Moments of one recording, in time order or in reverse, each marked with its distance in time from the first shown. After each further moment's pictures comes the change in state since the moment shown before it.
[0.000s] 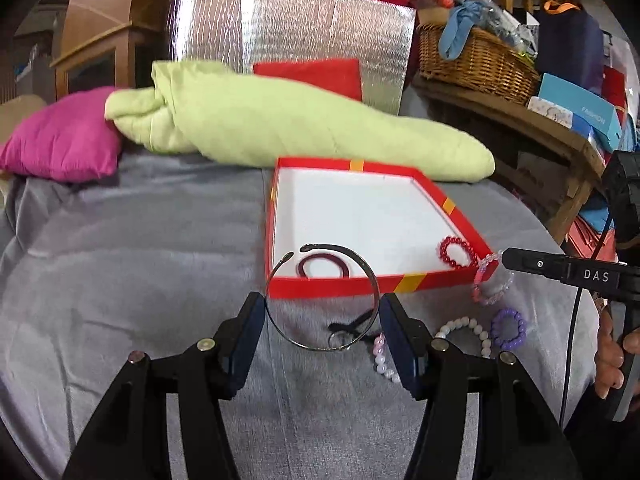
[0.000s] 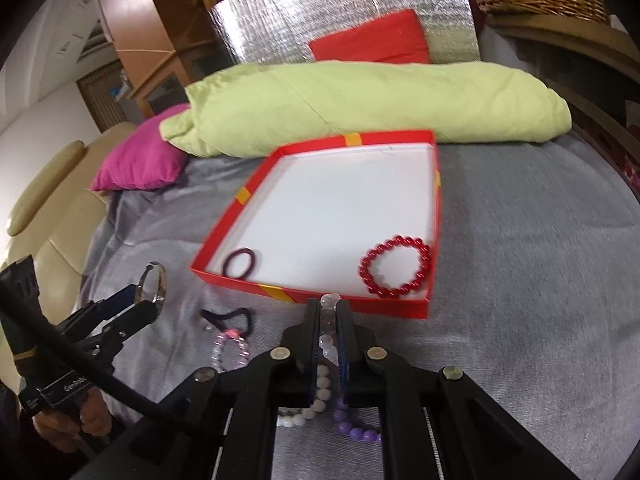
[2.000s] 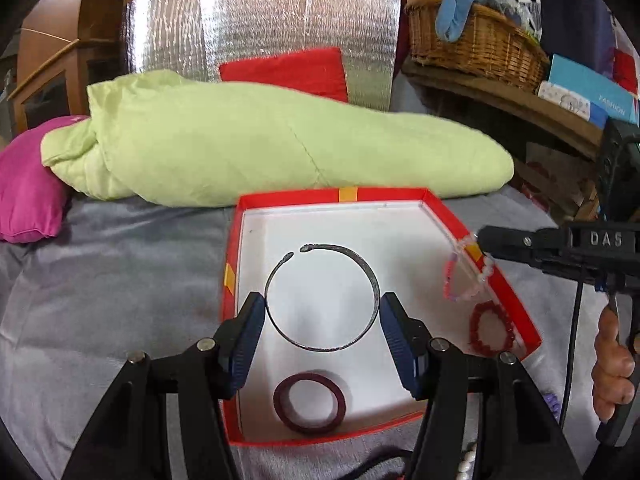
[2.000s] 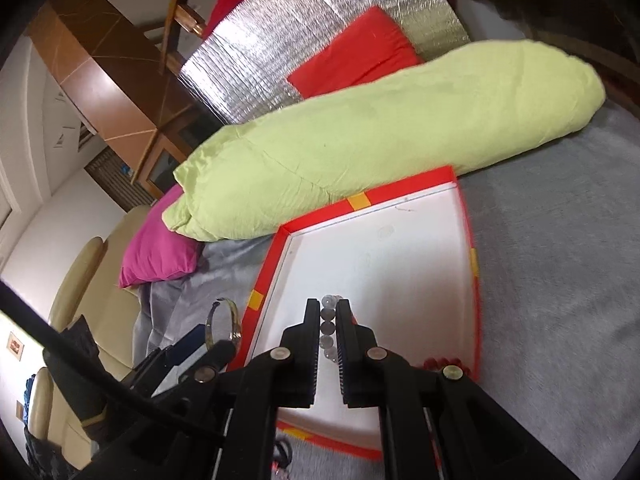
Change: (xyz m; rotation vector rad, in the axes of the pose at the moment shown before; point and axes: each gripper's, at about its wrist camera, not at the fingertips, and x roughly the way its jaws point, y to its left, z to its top) left arm 0.116 -0.015 0.082 0.085 0.061 -0.025; right arm 0.068 -0.048 0.090 0.267 -0.061 0.180
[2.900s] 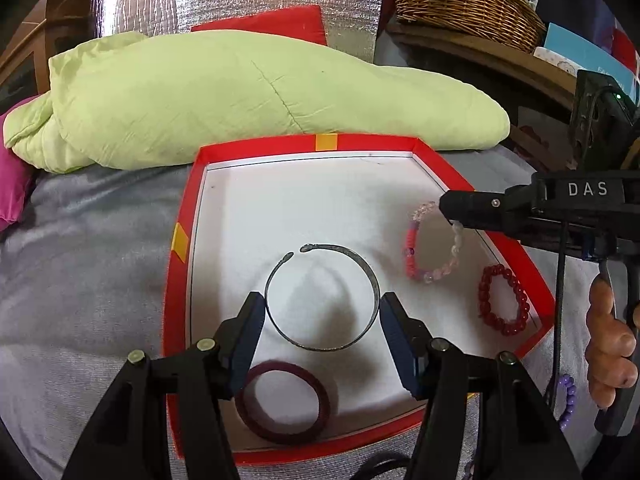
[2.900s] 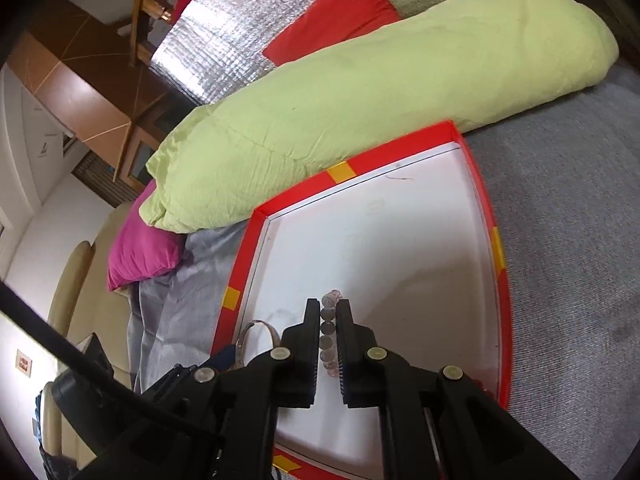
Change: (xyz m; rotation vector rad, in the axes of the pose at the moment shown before) left arm 0.044 -0.007 -0.012 0.017 0.119 -0.064; right arm 0.048 -0.019 0.003 0.080 0.082 -0.017
